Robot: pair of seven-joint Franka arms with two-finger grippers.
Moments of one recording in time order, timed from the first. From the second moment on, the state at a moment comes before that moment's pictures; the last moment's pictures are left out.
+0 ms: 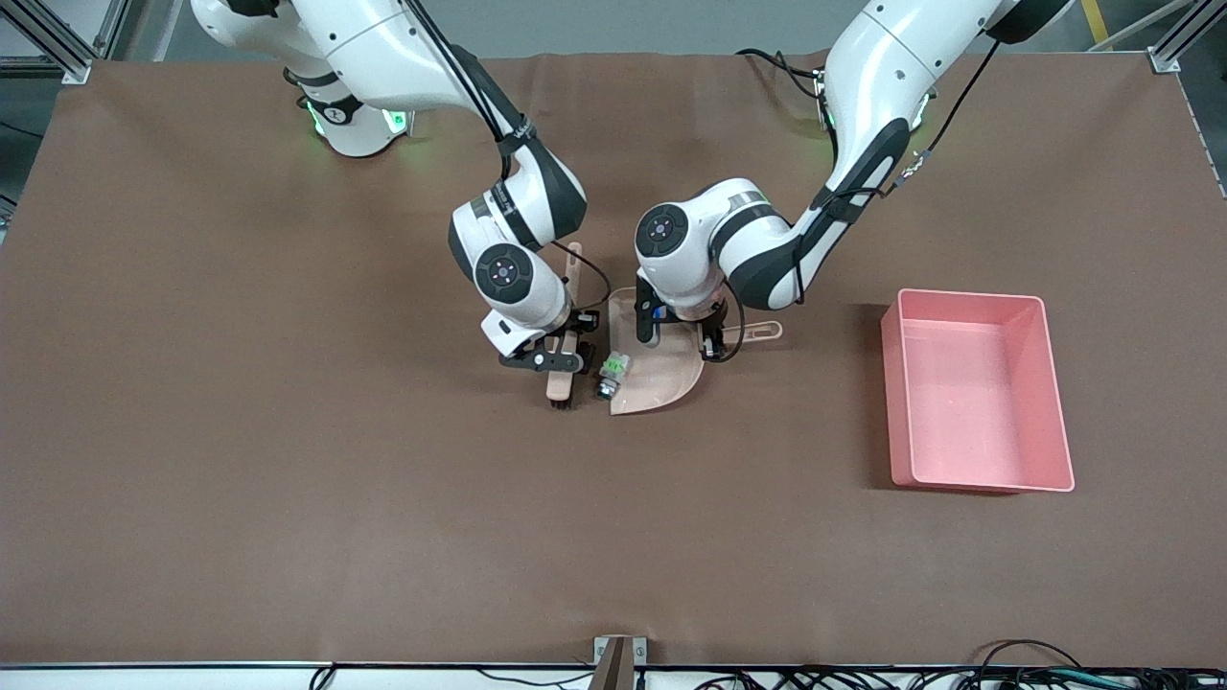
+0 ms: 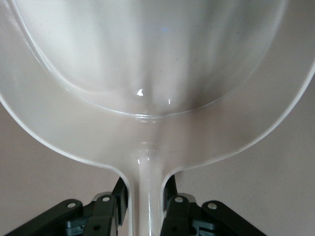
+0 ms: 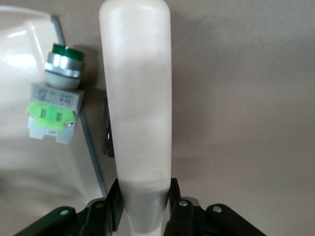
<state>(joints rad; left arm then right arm) -0.33 0.63 -0.46 -1.77 0.61 2.06 0.46 0.77 0.61 -0.08 -1.74 0.33 2.26 0.57</state>
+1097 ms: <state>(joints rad) -0.33 0.63 -0.46 -1.76 0.61 2.06 0.46 0.87 0.64 -0.07 -1.71 0.44 2.38 0.58</state>
